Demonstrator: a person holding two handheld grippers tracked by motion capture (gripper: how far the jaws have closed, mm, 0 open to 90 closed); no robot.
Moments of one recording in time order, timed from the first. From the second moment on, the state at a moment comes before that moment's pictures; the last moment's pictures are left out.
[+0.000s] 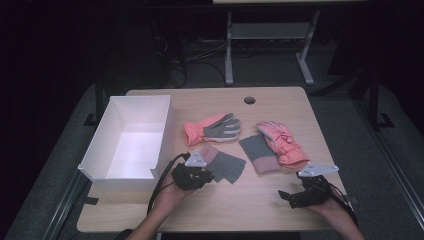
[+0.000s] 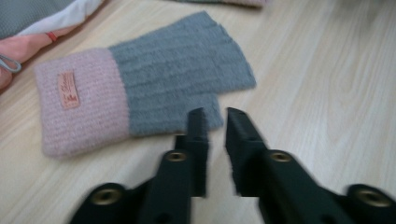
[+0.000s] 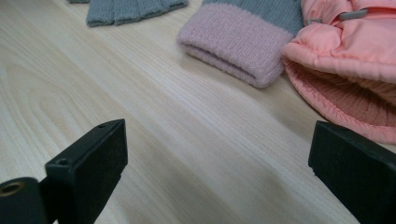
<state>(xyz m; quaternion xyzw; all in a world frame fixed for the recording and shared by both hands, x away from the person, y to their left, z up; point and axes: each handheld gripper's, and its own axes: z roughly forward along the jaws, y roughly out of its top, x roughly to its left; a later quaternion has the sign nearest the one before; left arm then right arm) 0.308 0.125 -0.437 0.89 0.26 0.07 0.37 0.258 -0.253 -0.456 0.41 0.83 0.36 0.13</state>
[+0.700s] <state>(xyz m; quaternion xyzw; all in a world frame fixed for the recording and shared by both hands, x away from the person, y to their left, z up) 0.356 0.086 -0.422 0.90 0.25 0.09 0.35 0.258 -0.252 -0.457 0.40 0.83 0.36 0.13</state>
